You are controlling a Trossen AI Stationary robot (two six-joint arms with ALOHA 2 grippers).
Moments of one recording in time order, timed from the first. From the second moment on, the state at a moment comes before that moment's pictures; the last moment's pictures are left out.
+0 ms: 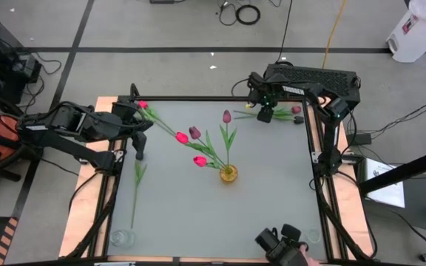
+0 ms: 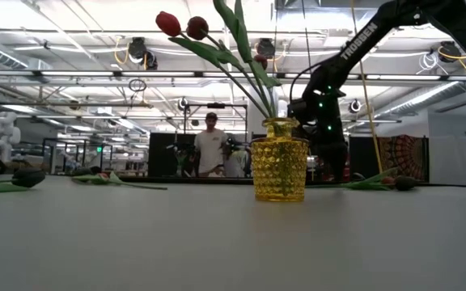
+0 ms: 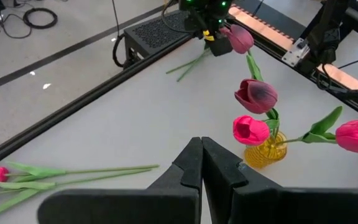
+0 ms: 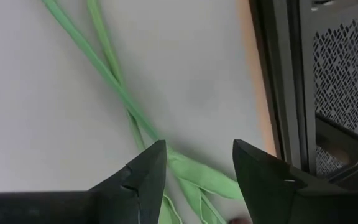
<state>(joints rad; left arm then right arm) -0.15 0.99 1.42 -1.16 -0.55 -0.70 -0.84 1.99 1.40 -0.95 0.26 -0.42</state>
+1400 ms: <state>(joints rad) -0.15 0.99 1.42 -1.16 -0.55 -0.72 -0.85 1.99 1.39 -0.95 0.21 -0.35</state>
